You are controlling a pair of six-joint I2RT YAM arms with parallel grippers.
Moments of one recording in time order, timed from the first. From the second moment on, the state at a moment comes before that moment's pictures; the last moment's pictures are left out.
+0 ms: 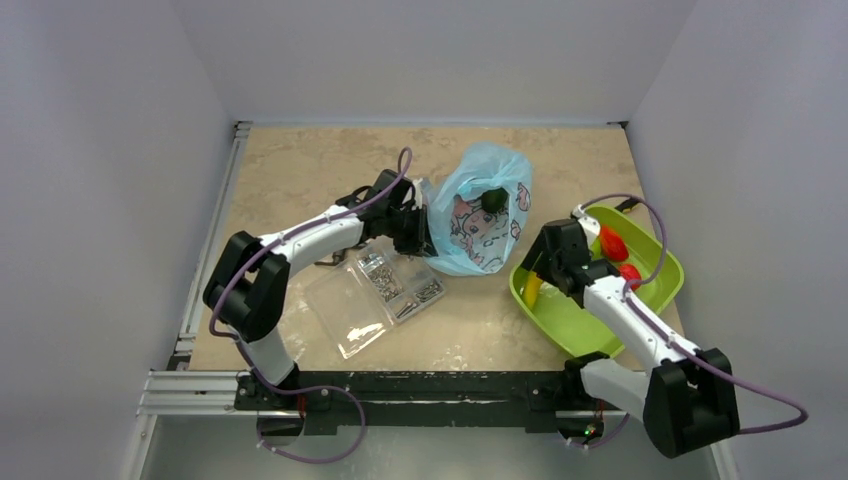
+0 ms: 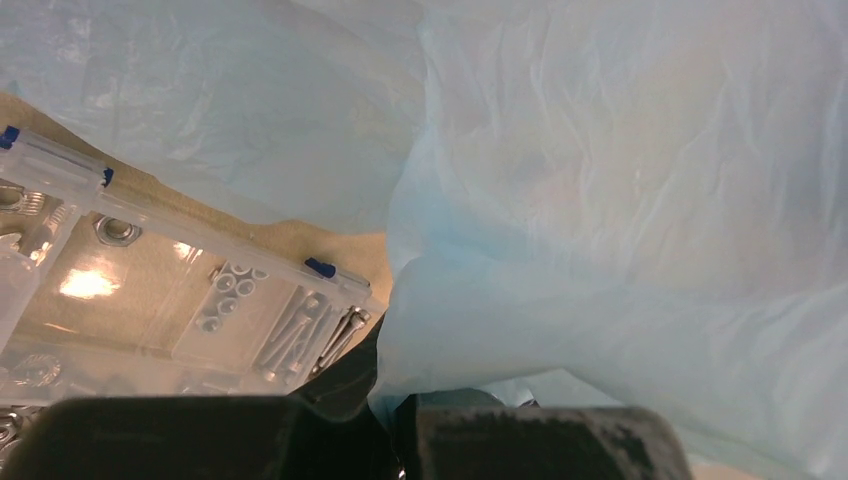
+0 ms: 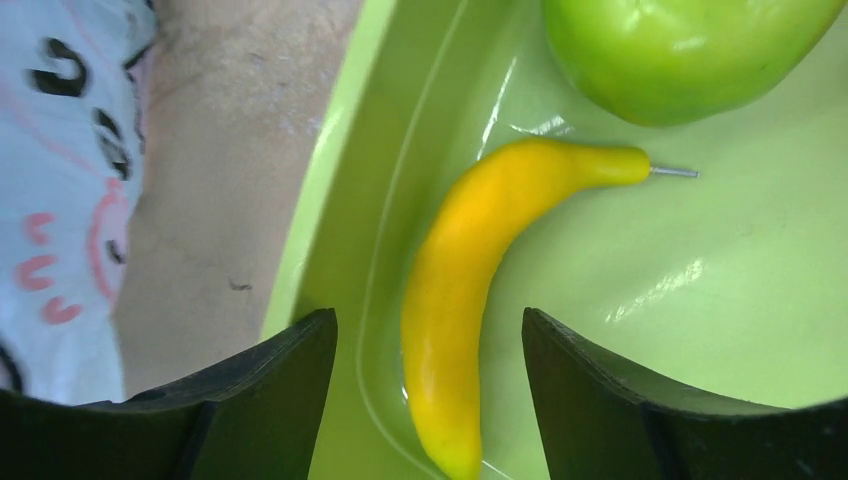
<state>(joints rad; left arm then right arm) -0.61 1.74 1.21 -0.38 0.43 -0.63 0.28 1.10 0.59 -0.42 0.30 0.74</state>
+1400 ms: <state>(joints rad) -0.69 1.64 1.38 -0.70 0.27 -0.28 0.56 1.12 0.91 -0.20 -0.07 0.44</state>
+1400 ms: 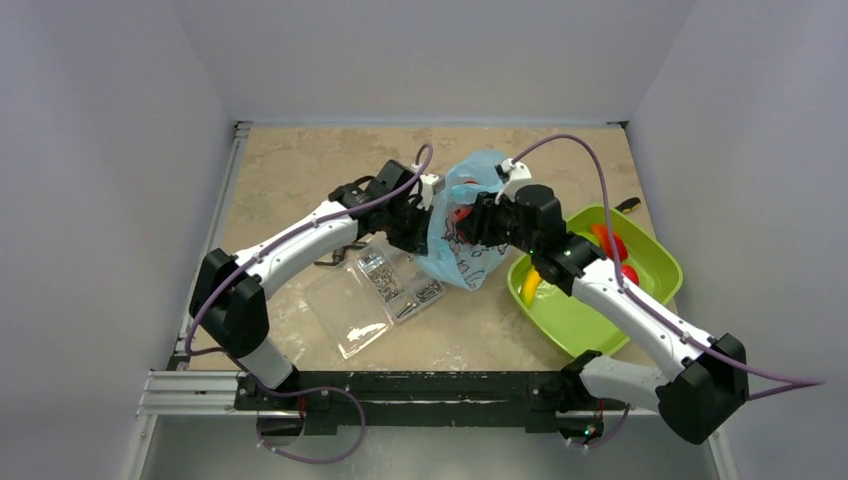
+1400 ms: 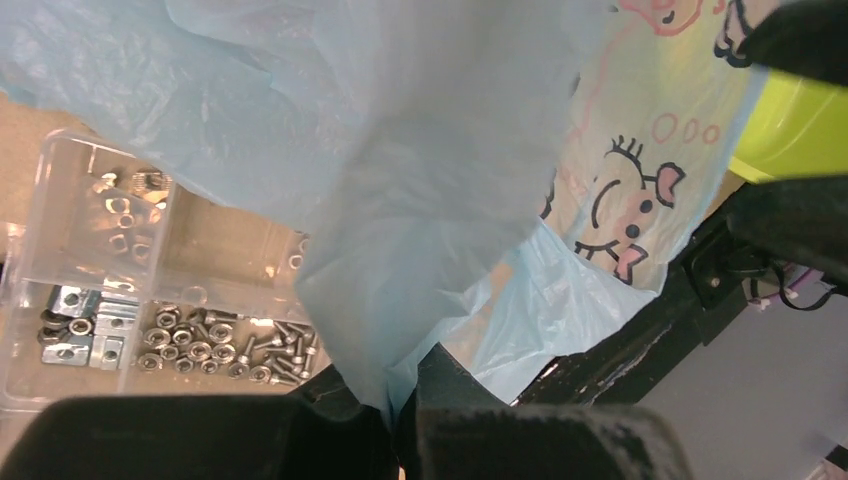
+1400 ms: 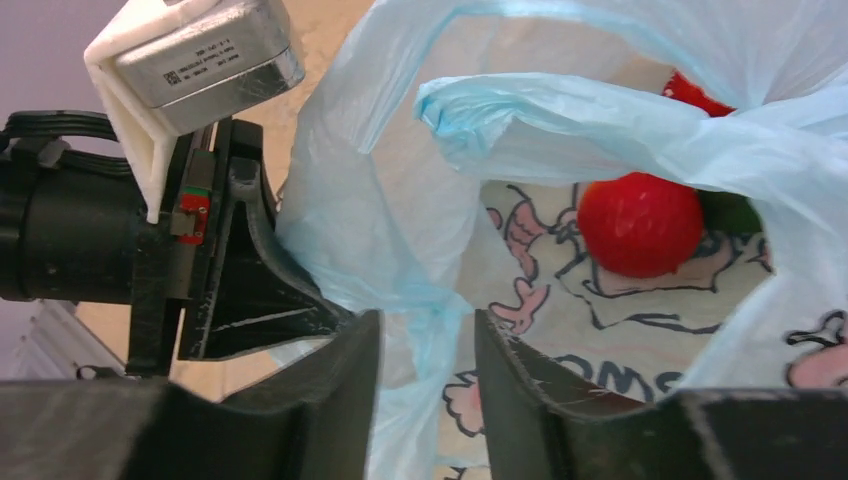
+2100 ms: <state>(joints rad) -0.67 1.66 1.36 -0.67 0.28 -0.29 0.59 1.60 1.06 -0.09 0.21 0.42</state>
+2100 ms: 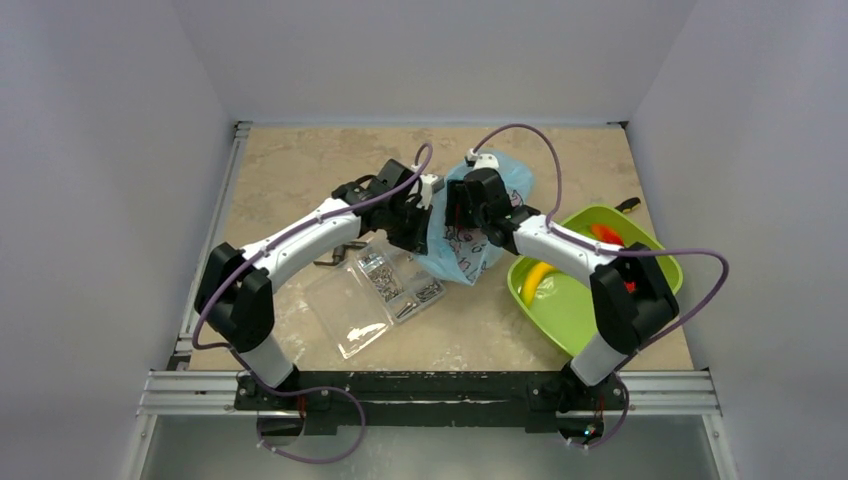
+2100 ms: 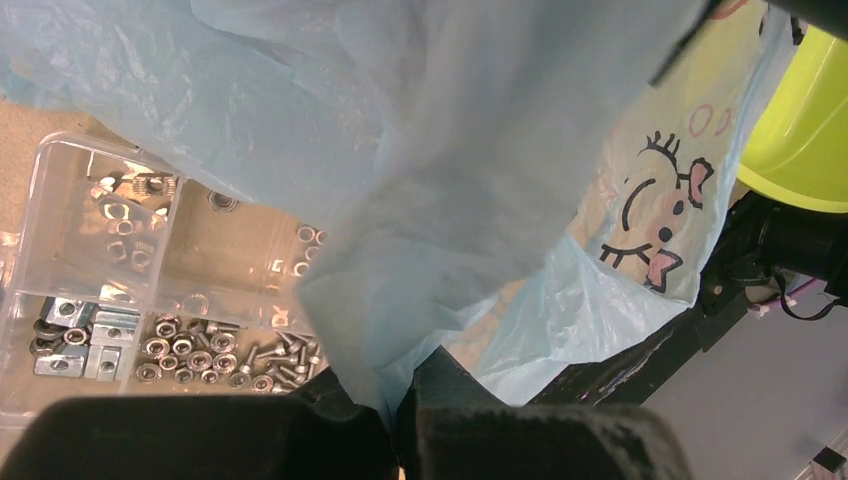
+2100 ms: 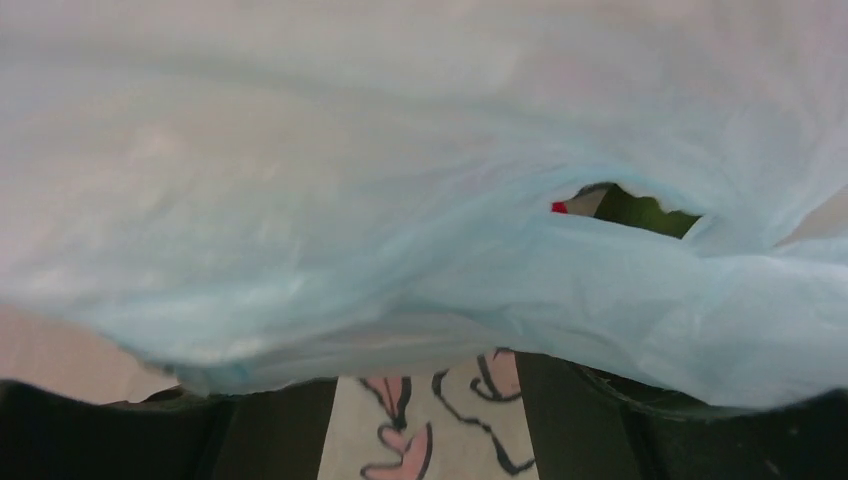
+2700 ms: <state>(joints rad) -0.67 1.69 1.37 -0.67 0.32 -0.30 0.59 1.87 1.22 -0.06 0.44 0.36</state>
